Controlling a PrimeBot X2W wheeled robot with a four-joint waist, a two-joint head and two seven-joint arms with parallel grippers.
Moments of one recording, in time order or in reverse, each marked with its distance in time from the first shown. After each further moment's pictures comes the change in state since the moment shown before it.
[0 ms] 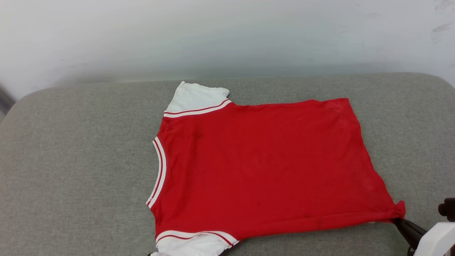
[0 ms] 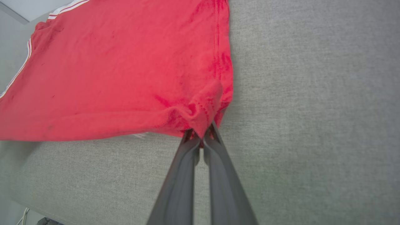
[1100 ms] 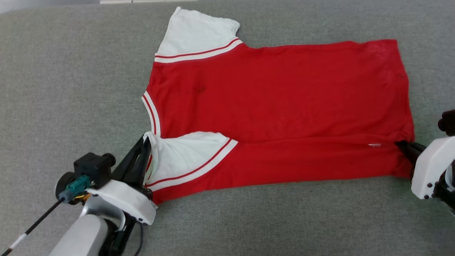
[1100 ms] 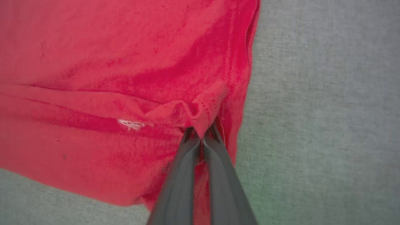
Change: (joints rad) left arm -0.559 -0.067 0.028 0.244 0.068 -0.099 -0.042; right arm -0.315 0.069 -0.117 -0.100 -0.239 0.000 0.326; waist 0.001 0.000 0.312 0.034
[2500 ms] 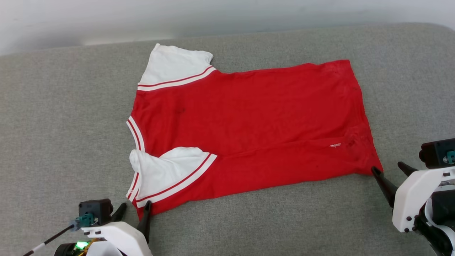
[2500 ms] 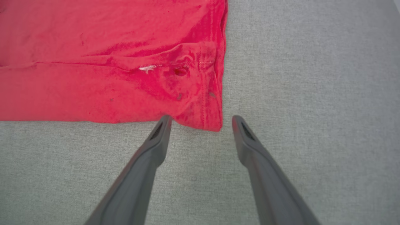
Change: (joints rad) left arm 0.217 -0.022 0.013 -0.021 -0.120 0.260 0.286; right arm 0.197 0.195 -0.124 -0.225 -0.242 0.000 0.112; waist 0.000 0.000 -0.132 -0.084
